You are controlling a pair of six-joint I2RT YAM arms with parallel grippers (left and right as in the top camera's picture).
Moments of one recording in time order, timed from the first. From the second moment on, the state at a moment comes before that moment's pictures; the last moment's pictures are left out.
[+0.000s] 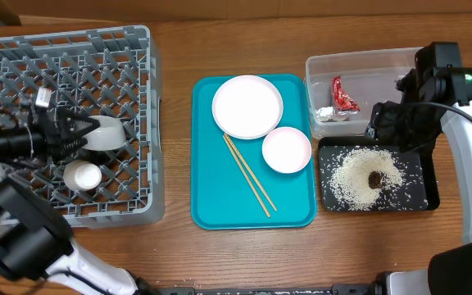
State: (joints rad) left arm 0.67 1.93 1.71 -1.61 0.94 0.59; right arm -0.05 1.61 1.57 -1.43 -0.13 0.23
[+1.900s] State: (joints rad) left arm -0.66 2.04 1.81 -1.15 0.14 0.06; right arm -0.13 1.61 1.57 -1.51 0.11 0.46
